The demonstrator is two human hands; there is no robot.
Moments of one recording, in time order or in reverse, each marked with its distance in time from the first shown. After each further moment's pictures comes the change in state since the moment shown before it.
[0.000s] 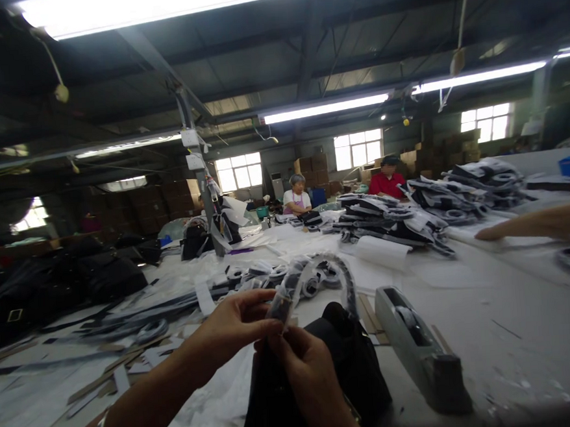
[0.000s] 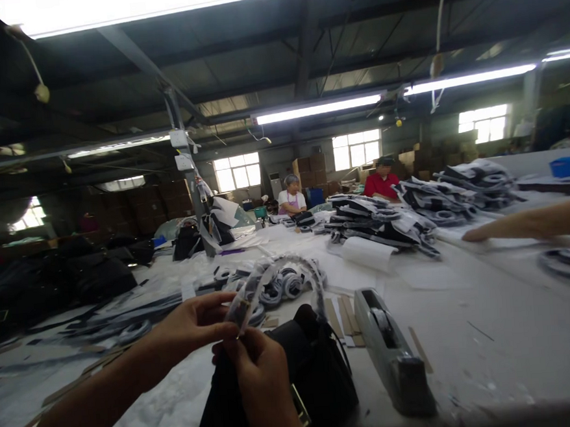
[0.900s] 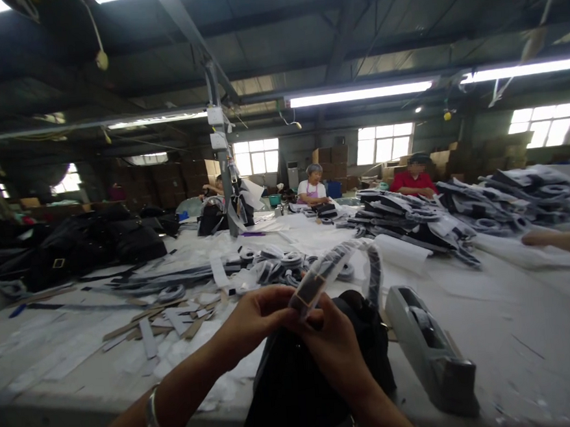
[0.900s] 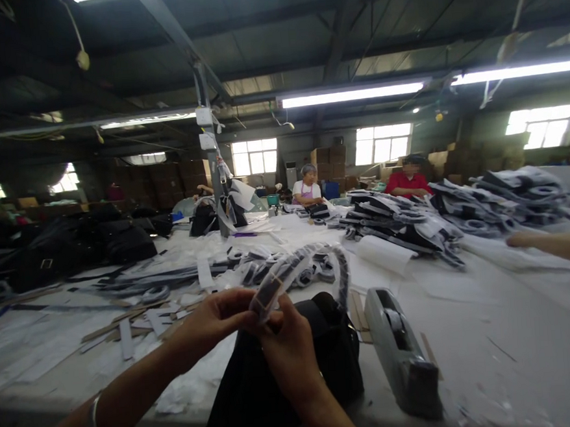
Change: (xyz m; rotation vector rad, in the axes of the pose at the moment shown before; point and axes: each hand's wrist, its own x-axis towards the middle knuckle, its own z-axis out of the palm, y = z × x) left_hand -0.008 -0.042 0.007 -0.090 0.005 0.216; right_hand 0.009 -0.008 -0.019 -0.275 0.039 -0.028
